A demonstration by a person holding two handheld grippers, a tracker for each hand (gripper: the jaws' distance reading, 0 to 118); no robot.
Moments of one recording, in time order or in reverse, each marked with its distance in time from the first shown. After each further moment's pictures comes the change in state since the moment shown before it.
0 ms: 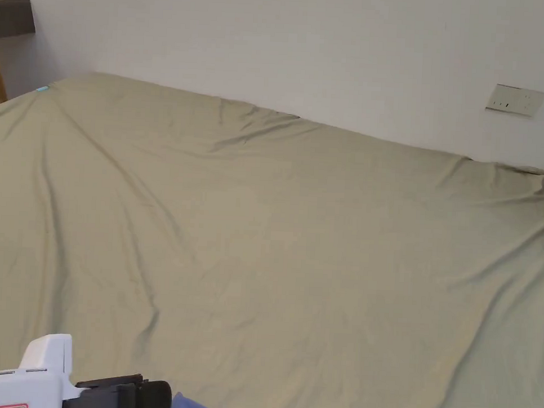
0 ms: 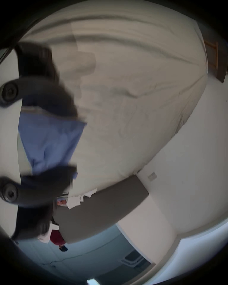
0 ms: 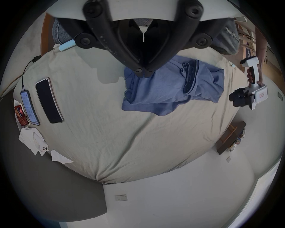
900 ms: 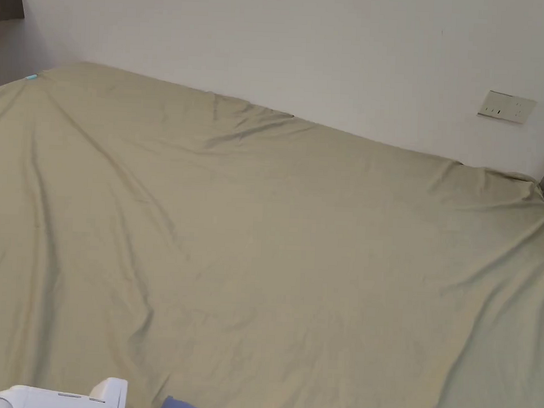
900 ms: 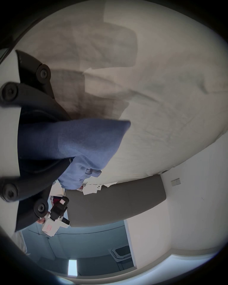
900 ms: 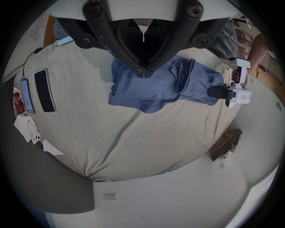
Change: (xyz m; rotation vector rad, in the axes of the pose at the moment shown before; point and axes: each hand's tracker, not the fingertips) left arm -0.033 -0.021 -0.074 -0.322 -0.192 0.165; right arm -0.026 0.017 0.004 -0.010 0.031 0.074
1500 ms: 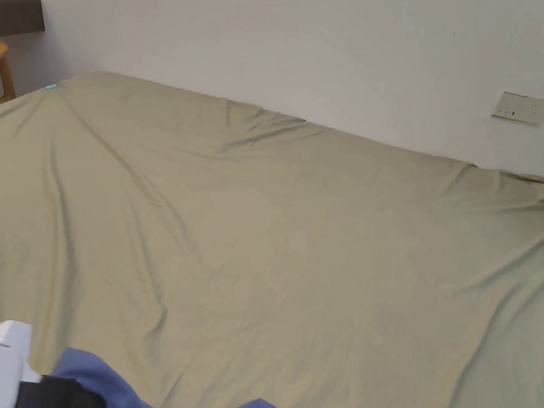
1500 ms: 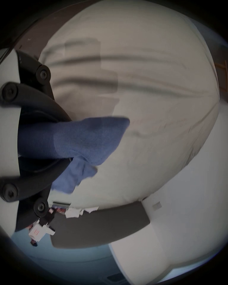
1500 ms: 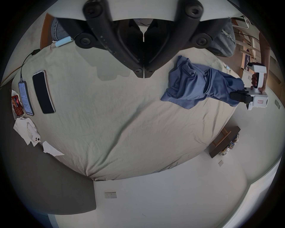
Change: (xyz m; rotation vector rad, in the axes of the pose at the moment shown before) left arm 0.073 -0.009 0.106 0.190 0.347 0.016; right arm 0.004 -0.007 0.002 0.023 0.025 -0.021
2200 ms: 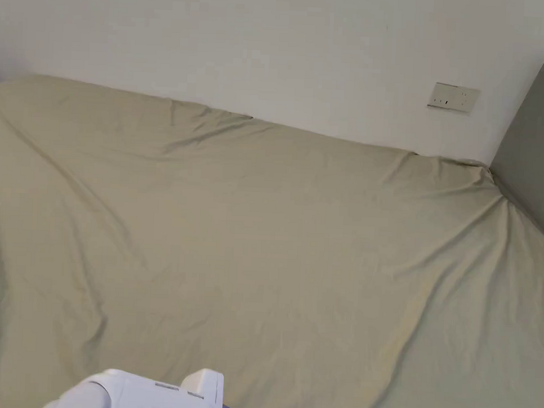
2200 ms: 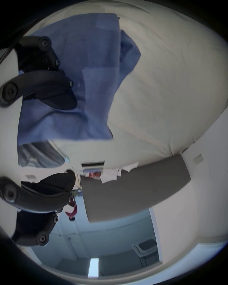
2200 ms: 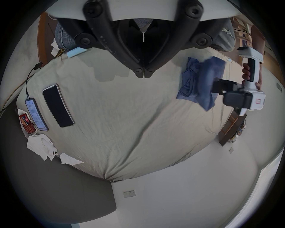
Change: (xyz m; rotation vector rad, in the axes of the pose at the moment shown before) left arm 0.137 -0.051 -0.130 -0.327 -0.474 -0.169; right arm 0.041 -0.024 0.023 0.036 -0.064 -0.132
